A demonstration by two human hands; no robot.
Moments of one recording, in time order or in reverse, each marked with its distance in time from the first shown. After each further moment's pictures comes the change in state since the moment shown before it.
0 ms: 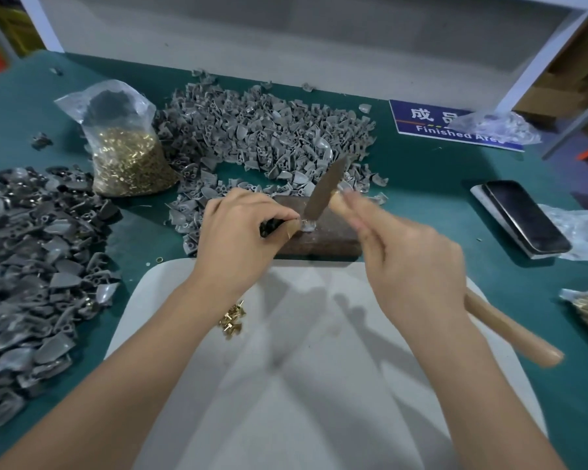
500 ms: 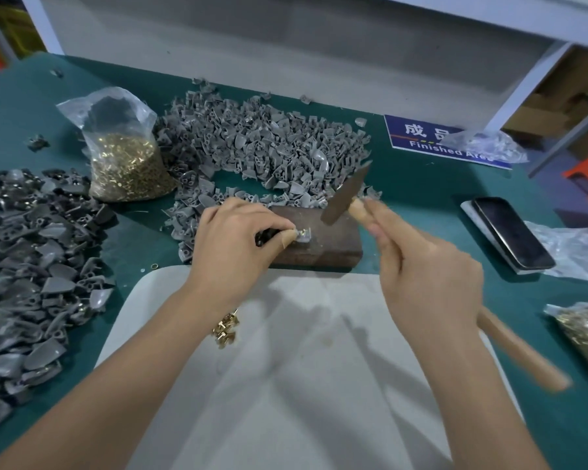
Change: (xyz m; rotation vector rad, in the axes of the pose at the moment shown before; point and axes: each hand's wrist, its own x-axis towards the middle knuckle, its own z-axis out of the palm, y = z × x) left_hand -0.001 0.002 -0.002 0.018 0.010 -0.022; right_hand -0.003 0.014 -0.009 -0.026 0.147 -0.020
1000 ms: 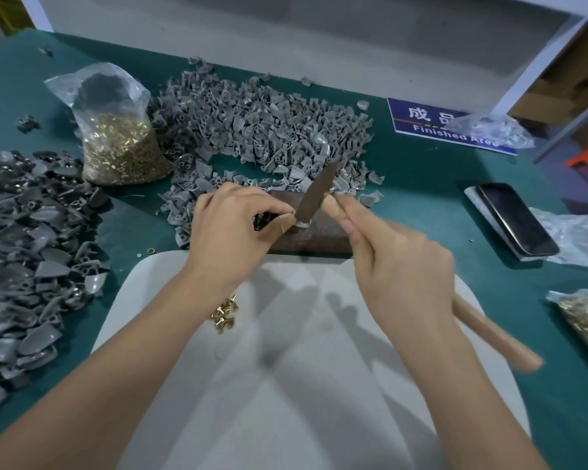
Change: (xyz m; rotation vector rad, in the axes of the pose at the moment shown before) left_hand 0.000 -0.005 0.005 -0.029 0.000 -0.042; right_hand -0.007 -0.019 0.008 0.018 -0.045 -0.044
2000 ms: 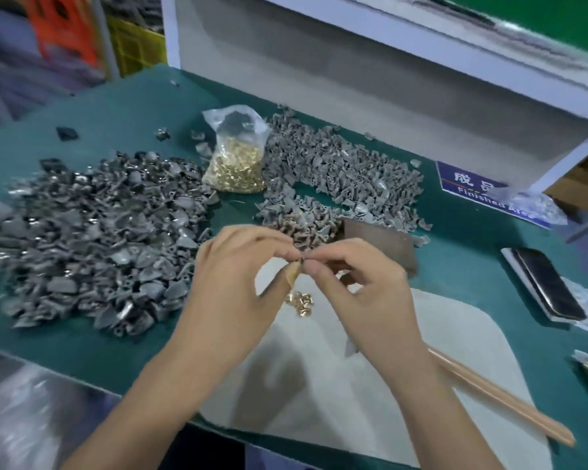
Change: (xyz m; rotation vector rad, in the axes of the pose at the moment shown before) left_hand -0.109 0.018 -0.117 -0.127 0.152 -0.043; right_hand -0.020 -0.098 0.002 0.885 -0.223 -0.100
